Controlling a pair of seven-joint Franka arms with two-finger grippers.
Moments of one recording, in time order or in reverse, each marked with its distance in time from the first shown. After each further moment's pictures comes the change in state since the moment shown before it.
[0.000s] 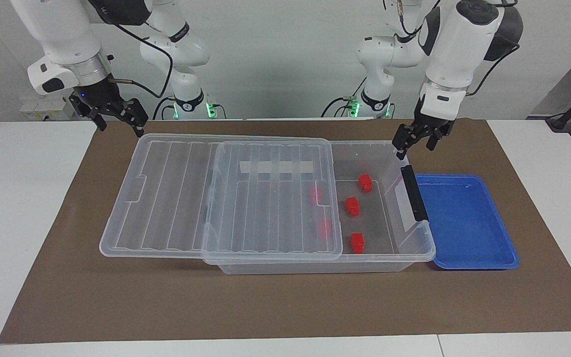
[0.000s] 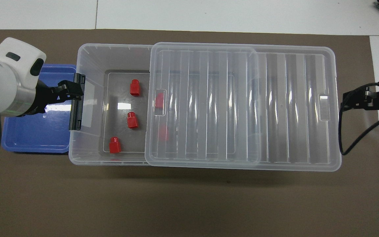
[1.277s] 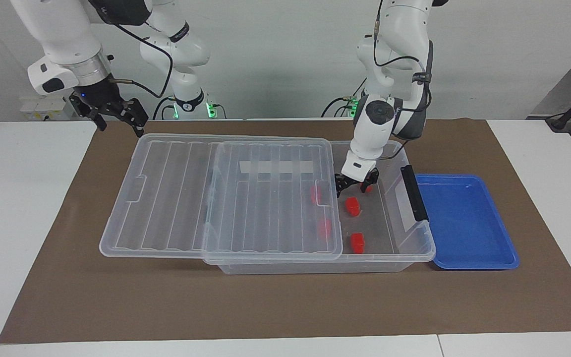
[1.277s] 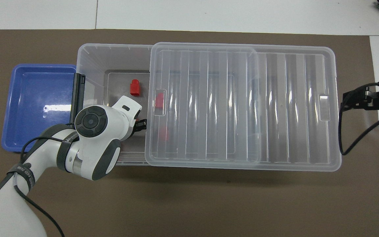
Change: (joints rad) left arm -0.172 0.221 0.002 -0.351 -0.014 0.515 -0.064; right arm 0.000 0.000 0.000 0.000 0.000 0.000 0.000
